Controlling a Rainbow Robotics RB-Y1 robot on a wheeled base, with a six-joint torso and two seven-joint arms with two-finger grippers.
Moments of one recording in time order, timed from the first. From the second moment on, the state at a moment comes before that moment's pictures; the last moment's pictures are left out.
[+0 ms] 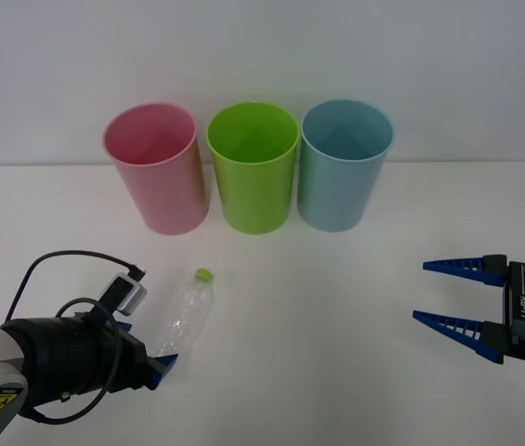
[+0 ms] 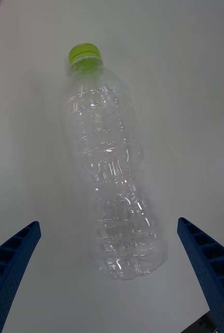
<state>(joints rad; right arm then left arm) 0.03 -0.47 -0.41 -1.68 1.36 -1.53 -0.26 0.13 0.70 -0.26 -2.26 -2.50 -1.20 1.60</state>
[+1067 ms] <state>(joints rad) 0.03 -0.47 -0.41 -1.68 1.36 -1.53 -0.26 0.02 0.55 -0.38 -2.08 -2.69 -1.16 1.61</state>
